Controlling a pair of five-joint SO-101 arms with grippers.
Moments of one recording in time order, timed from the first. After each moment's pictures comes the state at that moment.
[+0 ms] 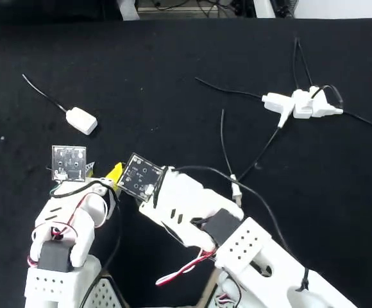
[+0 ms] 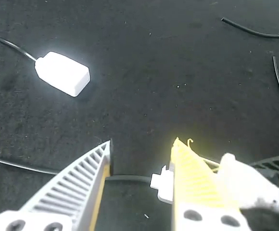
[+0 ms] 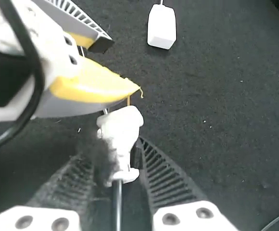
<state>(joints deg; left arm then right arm) 2.5 -101.6 87.6 52.6 1.8 -44.7 -54.4 69.1 32.6 21.3</state>
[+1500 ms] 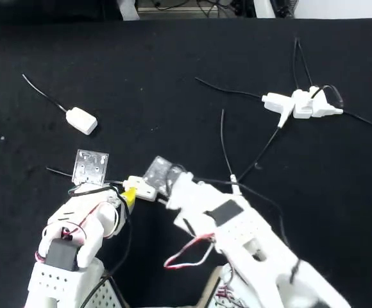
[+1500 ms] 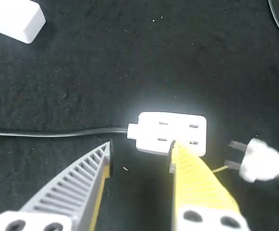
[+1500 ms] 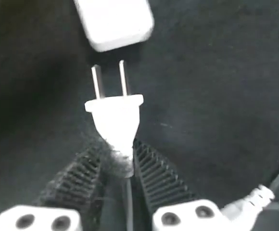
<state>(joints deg) 9.0 -100.6 90.2 60.1 1.8 -34.1 -40.7 74.2 46.0 26.2</state>
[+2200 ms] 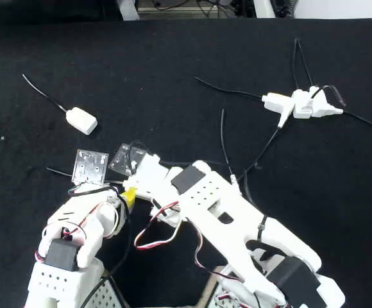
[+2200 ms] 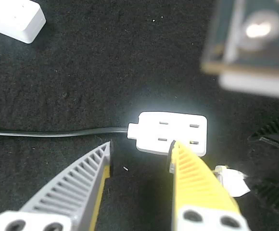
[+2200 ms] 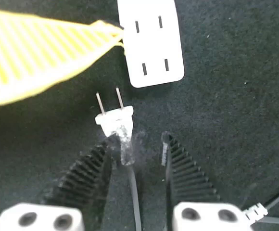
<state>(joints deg) 8.9 -100.6 90.2 60.1 1.7 -40.4 -20.3 48.0 60.9 21.7</state>
